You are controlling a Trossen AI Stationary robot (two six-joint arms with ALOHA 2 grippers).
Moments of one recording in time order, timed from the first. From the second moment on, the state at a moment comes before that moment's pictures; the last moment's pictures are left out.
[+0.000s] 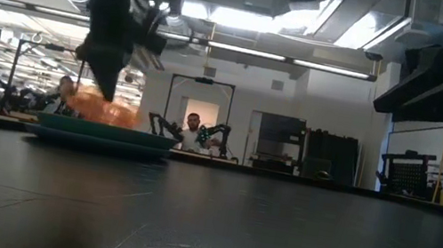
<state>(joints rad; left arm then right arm) 0.09 1.50 1.01 -0.95 -0.47 -0.19 0.69 1.39 0.53 0.21 0.64 0.13</state>
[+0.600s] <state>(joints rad) 0.12 1.50 1.00 -0.92 -0.32 -0.19 0.69 1.39 0.53 0.21 0.65 0.12</state>
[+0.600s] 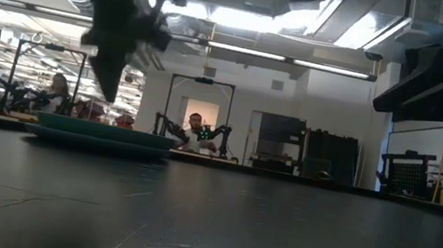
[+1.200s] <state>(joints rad) -0.34 1.50 1.11 -0.47 -0.21 -0.58 0.72 1.39 0.53 0.23 0.56 0.24</state>
